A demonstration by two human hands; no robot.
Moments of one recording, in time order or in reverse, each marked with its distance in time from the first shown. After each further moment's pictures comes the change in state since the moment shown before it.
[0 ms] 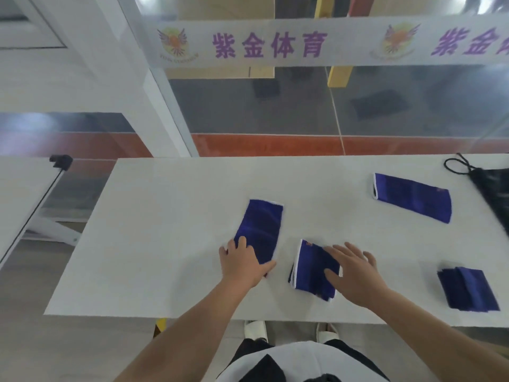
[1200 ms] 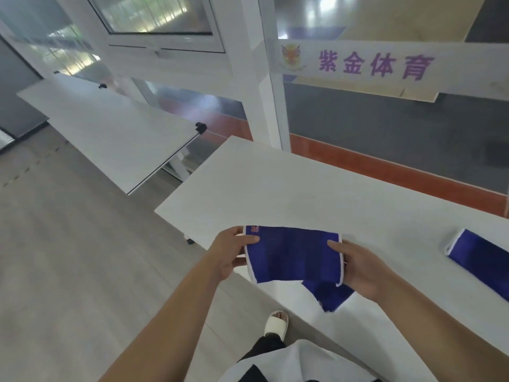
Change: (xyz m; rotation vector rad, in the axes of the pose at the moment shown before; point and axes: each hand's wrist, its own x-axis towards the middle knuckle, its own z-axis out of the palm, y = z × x) left_hand -0.151 0.023 -0.081 -1.683 0.227 -0.579; right_hand 0.022 -0.006 -0.079 1.407 -0.686 -0.006
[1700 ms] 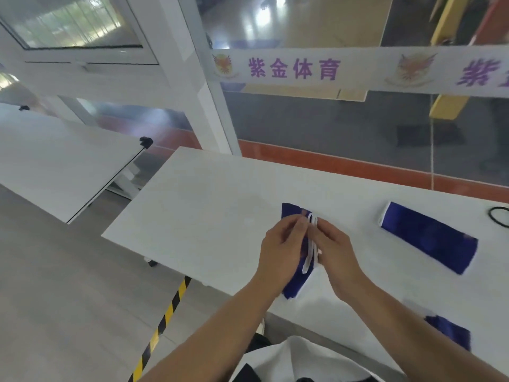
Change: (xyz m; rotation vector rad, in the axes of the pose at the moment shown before) left_hand -0.067 -0.011 0.172 0.186 -0.169 0.472; right_hand -0.068 0.005 0.007 -0.193 0.337 -0.539
